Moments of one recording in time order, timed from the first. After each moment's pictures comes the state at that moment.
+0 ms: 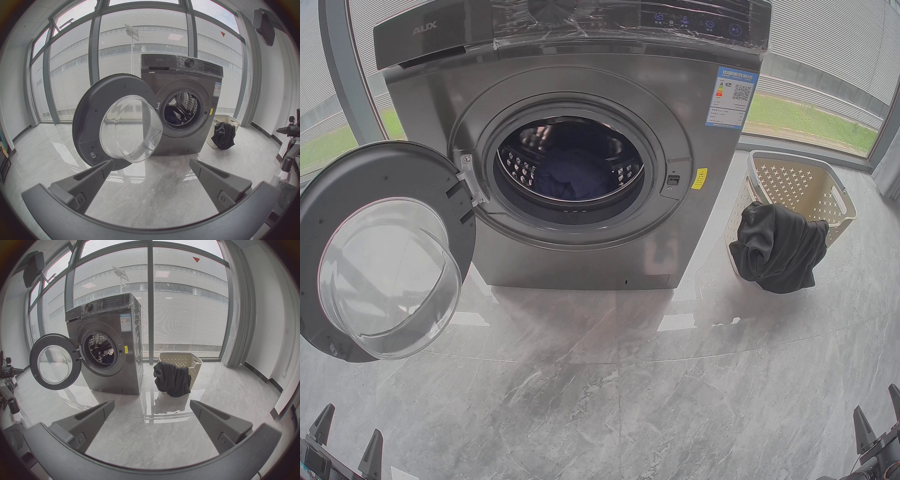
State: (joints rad) left arm 0.00 0.01 -0.02 0.01 -0.02 0.00; right arm -0.01 0.01 -0.02 0.01 0.00 0.00
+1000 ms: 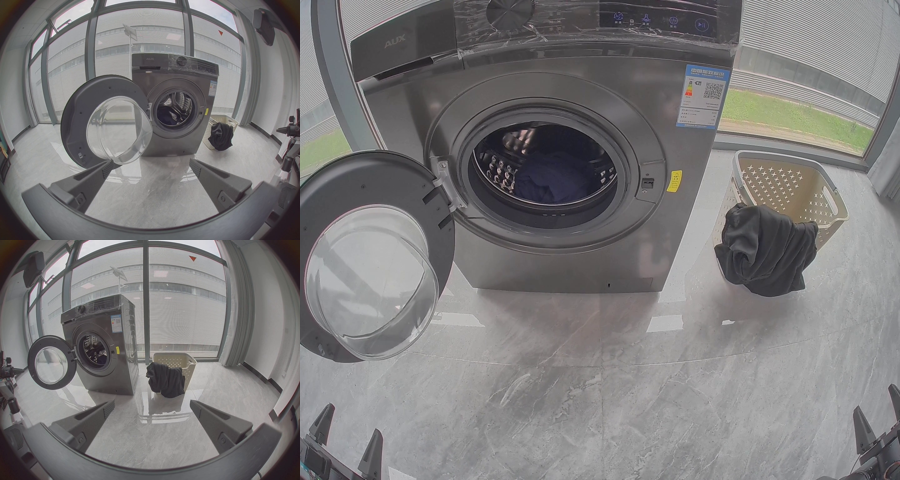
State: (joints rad) left arm 0.00 0.01 -0.02 0.01 -0.02 0.00; right arm -0.01 0.01 -0.02 0.01 0.00 0.00
